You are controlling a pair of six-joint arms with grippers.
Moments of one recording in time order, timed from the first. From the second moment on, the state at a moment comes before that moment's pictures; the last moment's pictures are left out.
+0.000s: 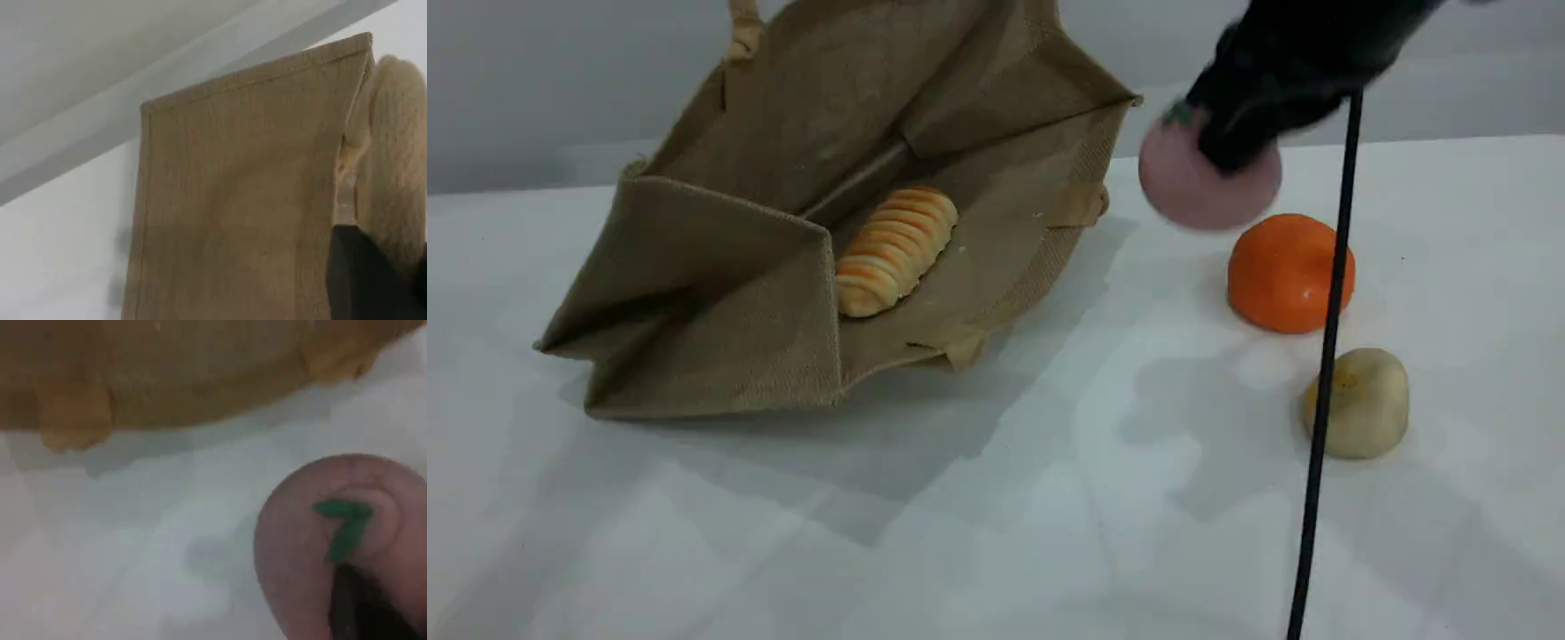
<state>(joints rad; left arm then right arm) -0.23 2.05 -2.30 -0.27 1.22 0.31 0.38 1.70 -1.11 0.16 0.49 -0.43</state>
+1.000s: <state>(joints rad) -0.23 2.05 -2.30 -0.26 1.22 0.31 0.58 2.03 -1.40 0.39 0.25 -0.67</state>
